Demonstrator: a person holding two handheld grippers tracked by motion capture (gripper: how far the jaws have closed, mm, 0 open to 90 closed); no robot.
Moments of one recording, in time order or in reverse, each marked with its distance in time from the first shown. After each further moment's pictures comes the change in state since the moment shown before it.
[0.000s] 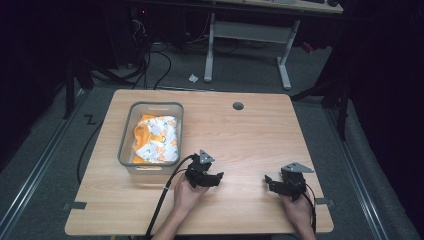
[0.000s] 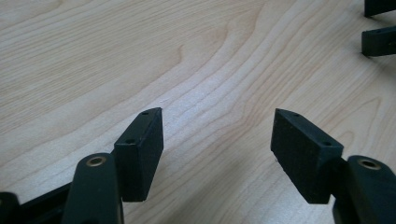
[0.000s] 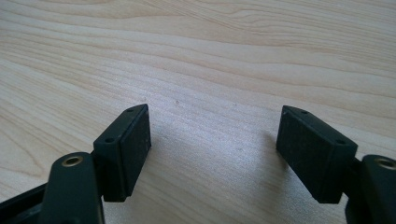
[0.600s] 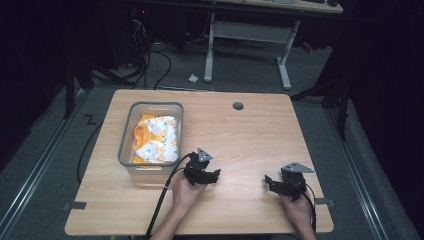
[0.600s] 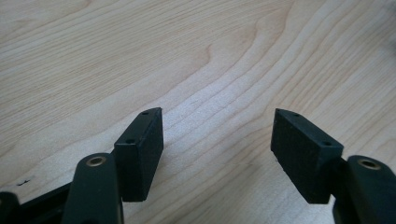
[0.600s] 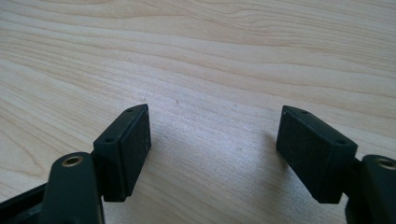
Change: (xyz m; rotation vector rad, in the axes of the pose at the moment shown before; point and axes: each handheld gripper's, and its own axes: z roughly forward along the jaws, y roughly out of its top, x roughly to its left) left arm 0.009 -0.001 0.007 0.000 0.057 -0.009; right arm 0.000 0.000 0.000 0.000 0.000 0.000
